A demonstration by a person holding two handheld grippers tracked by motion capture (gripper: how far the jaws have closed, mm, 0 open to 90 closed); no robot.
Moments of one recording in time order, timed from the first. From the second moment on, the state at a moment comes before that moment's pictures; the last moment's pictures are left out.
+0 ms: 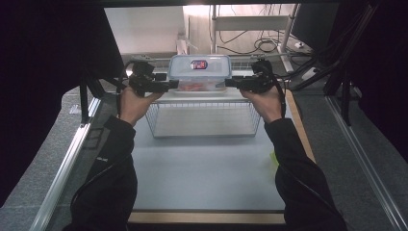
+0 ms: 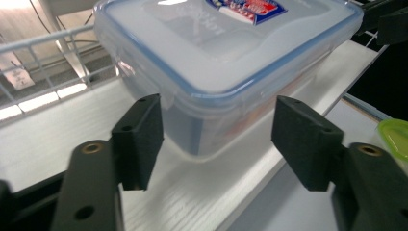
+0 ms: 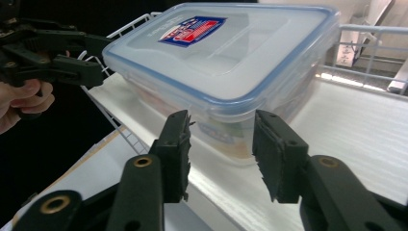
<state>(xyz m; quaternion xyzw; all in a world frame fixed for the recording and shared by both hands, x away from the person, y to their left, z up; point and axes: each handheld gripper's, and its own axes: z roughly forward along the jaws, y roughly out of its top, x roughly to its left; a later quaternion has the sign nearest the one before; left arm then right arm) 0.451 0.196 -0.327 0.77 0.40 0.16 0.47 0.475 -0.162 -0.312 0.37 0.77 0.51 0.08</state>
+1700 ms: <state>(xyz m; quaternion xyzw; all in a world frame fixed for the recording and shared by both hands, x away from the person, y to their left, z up) 0.347 0.188 -0.393 0.80 0.33 0.17 0.48 0.397 -0.170 -0.359 0.31 0.80 0.48 0.16</state>
